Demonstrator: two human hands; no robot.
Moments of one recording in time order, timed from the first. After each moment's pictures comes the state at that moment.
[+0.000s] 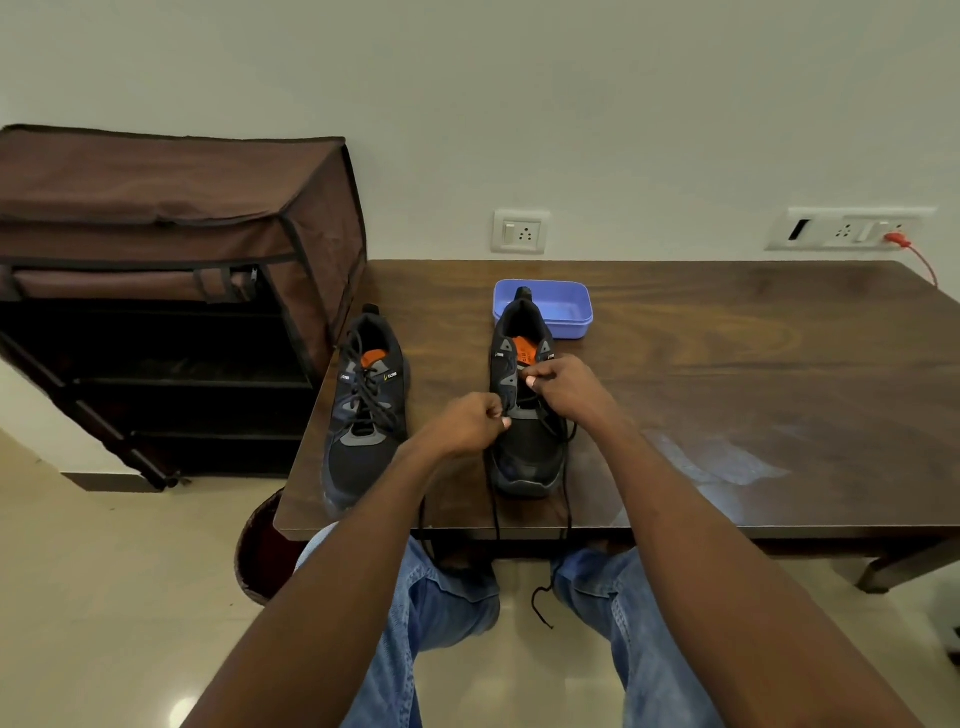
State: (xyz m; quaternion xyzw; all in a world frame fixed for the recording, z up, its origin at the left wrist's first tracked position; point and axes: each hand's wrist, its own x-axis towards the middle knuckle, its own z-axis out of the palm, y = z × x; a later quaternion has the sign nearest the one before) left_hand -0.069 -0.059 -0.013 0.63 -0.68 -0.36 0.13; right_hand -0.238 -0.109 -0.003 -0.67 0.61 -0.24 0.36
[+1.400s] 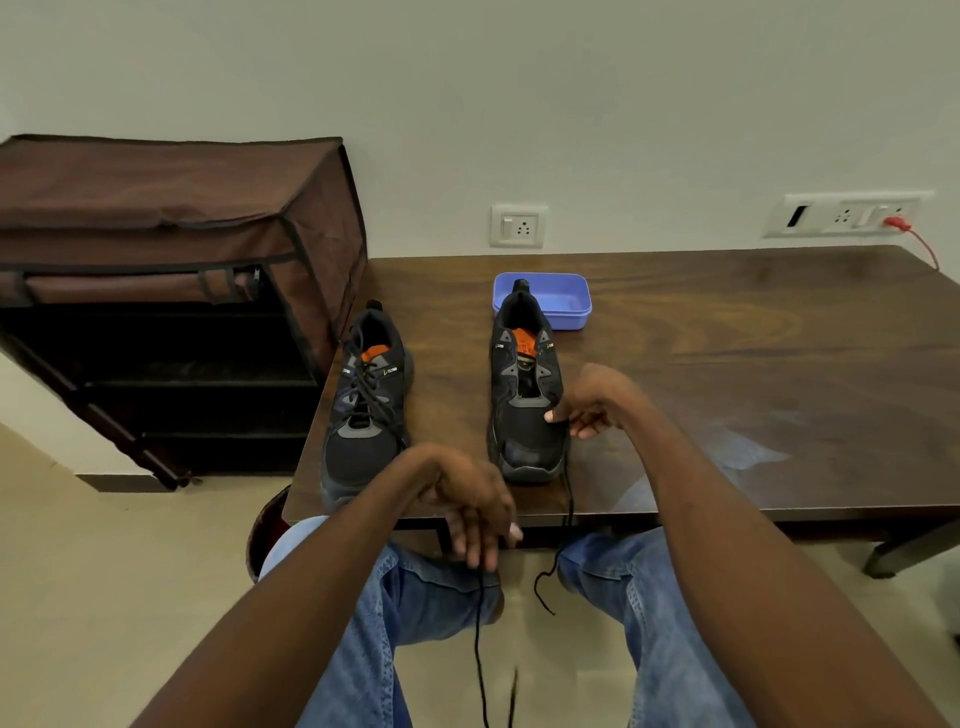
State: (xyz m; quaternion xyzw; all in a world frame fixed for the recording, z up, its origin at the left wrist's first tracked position) left_hand -0.069 -0.004 0.004 0.46 -0.54 -0.67 -0.21; right_hand -0.255 -0.093 0.024 -0.53 0.71 -0.03 0.47
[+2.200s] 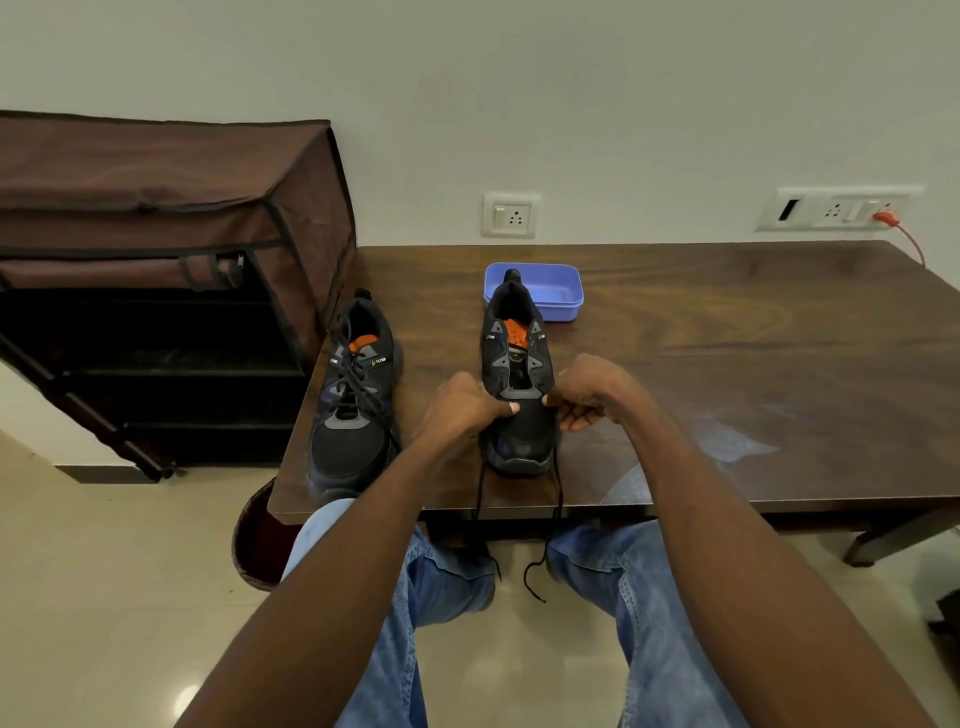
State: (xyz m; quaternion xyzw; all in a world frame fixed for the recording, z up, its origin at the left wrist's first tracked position) left_hand -0.086 -0.049 -0.003 0.72 -0.52 -0.40 0.21; right_hand -0.255 -0.088 0.026 -0.55 0.70 -0.03 0.46
